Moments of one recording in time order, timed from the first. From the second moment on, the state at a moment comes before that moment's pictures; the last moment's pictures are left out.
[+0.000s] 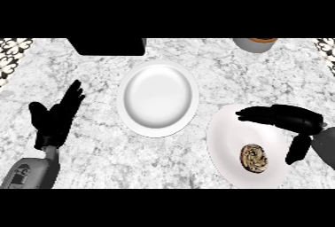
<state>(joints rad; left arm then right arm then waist) -0.17 0.32 -0.07 -1.39 0.16 0.12 0.14 -0.50 -0.75 0.60 -1.02 0.42 0.36 -0.82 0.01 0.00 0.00</state>
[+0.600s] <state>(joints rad) -0.16 0.32 -0.02 -1.41 0.15 0.07 0.16 -0.48 -0.66 0.61 -1.07 0.58 0.39 -0.74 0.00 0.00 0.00</state>
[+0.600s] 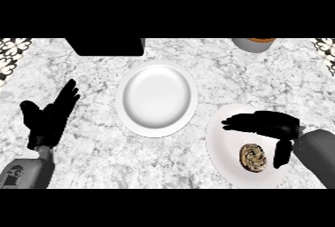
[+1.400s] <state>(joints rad) -0.15 0.26 0.00 -1.43 0.08 0.08 0.17 -0.44 -0.60 0.61 -1.09 0.79 0.36 -0.79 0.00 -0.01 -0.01</state>
